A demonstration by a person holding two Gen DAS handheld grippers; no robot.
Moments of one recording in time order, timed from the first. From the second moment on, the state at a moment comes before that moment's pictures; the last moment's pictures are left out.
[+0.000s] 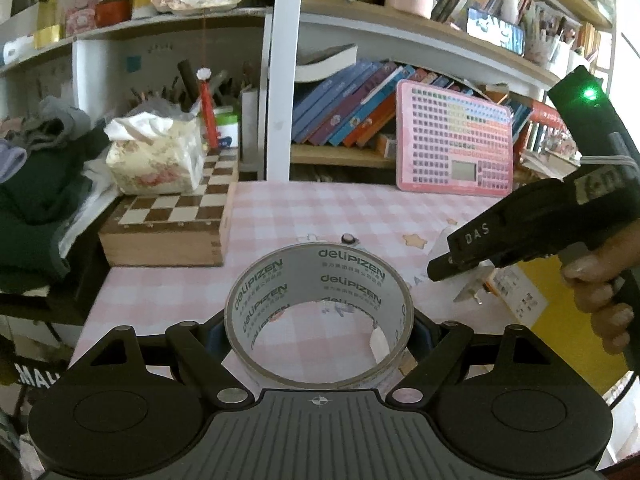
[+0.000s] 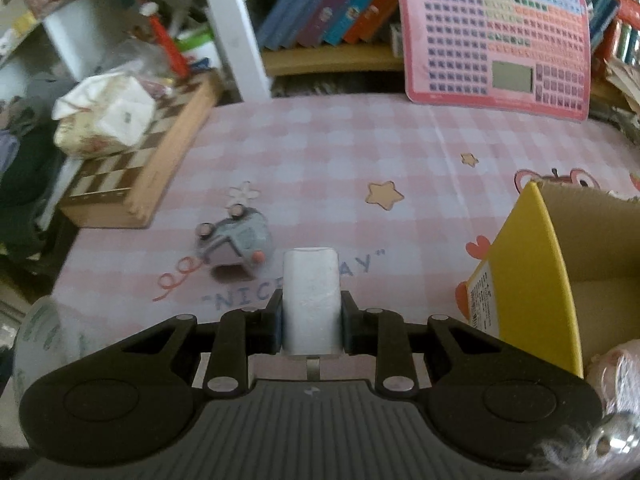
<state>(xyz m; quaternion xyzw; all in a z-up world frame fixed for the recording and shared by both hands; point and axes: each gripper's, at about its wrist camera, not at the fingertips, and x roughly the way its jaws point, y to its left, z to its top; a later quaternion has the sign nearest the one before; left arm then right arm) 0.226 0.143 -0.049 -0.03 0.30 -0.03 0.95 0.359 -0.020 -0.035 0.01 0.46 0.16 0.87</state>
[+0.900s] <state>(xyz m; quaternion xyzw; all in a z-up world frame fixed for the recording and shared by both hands) 0.119 0.160 0.014 -0.10 0.29 -0.07 0.95 0.196 -0.051 0.020 -0.02 0.43 0.23 0.87</state>
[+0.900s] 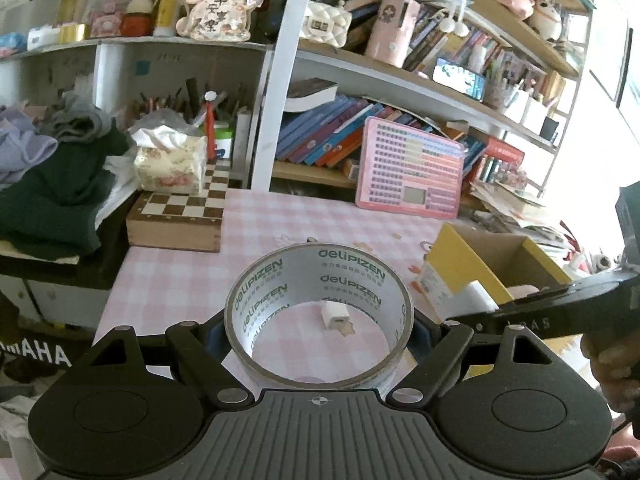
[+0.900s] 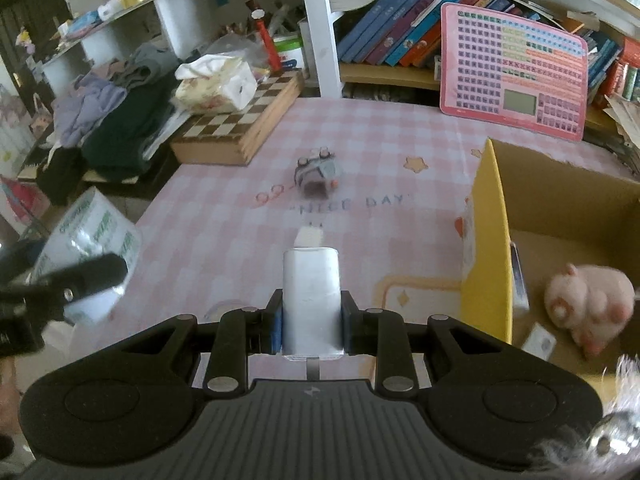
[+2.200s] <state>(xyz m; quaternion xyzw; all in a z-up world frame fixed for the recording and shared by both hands) 0.046 0.098 0.029 -0.09 0.29 -0.22 0.93 0.042 -0.133 0.020 0.05 0.41 0.11 0.90</state>
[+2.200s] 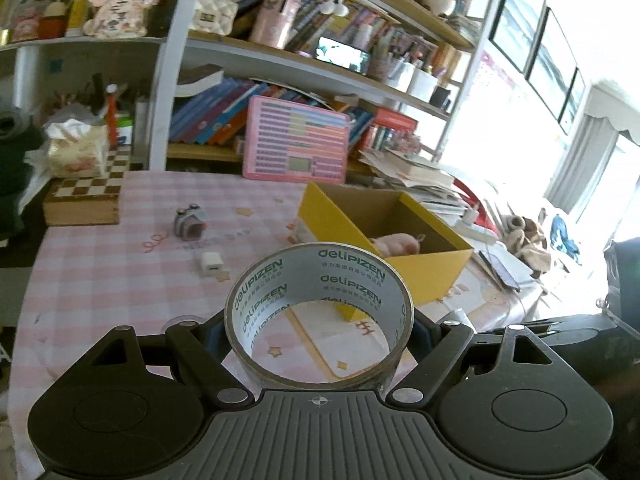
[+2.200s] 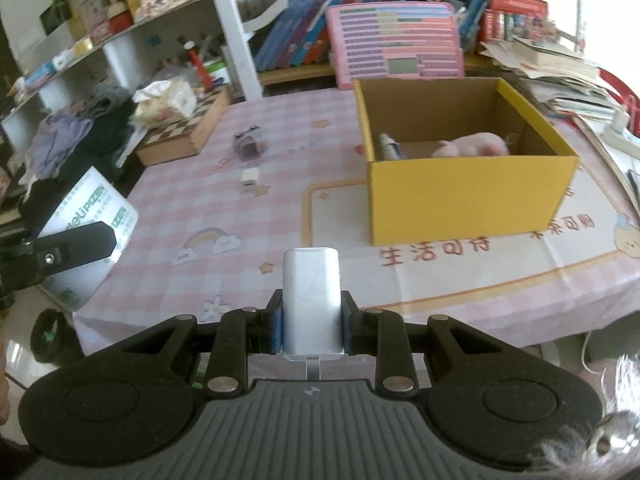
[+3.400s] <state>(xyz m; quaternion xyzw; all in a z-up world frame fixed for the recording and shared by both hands) 0.133 -0.036 0.045 -0.04 0.26 -0.32 0.91 0.082 -0.275 0.025 0.09 0.40 0.00 0.91</state>
